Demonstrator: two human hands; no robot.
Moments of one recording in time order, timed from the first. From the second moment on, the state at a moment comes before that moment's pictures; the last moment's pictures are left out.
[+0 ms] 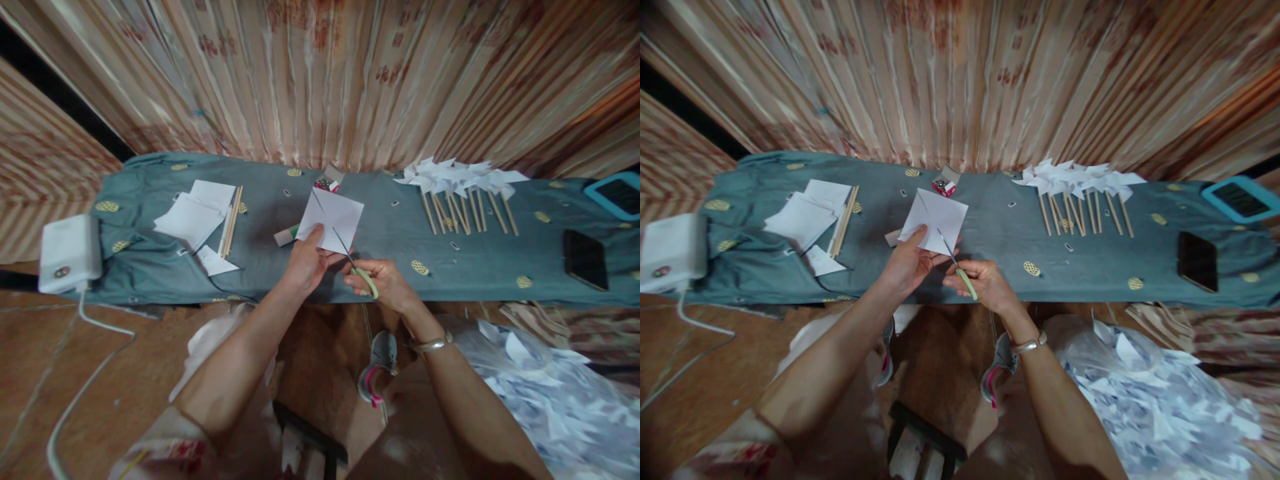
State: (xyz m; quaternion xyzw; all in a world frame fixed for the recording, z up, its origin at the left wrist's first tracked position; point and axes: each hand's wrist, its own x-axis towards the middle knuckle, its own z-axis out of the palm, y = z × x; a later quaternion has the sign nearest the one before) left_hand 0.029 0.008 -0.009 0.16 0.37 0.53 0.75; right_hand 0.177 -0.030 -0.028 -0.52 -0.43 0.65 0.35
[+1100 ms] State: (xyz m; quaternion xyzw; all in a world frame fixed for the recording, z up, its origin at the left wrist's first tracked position) left_hand 0.045 0.002 -0.033 0.10 0.41 0.44 0.79; right_hand 0.229 -0.020 -0.020 -0.76 -0.64 0.10 0.03
